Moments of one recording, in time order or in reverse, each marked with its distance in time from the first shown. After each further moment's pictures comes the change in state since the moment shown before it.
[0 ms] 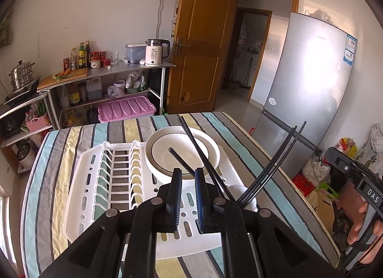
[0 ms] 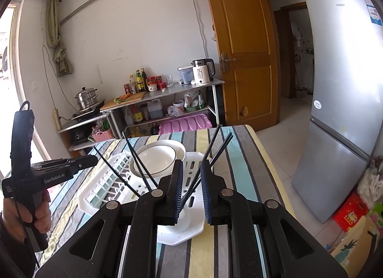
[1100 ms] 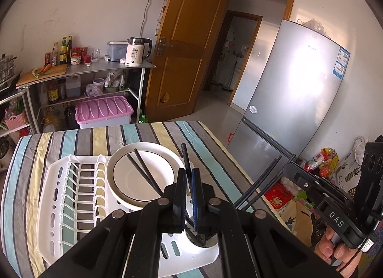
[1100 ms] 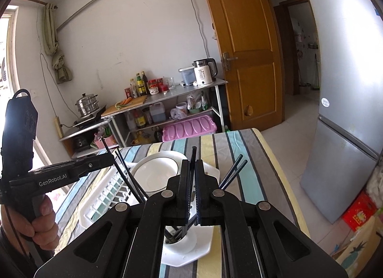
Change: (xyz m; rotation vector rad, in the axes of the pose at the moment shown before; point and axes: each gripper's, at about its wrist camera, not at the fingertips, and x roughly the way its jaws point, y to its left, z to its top) left arm 0.039 -0.026 0.044 -0.045 0.017 -0.131; right arm 0.039 -0.012 0.021 0.043 -0.002 0.027
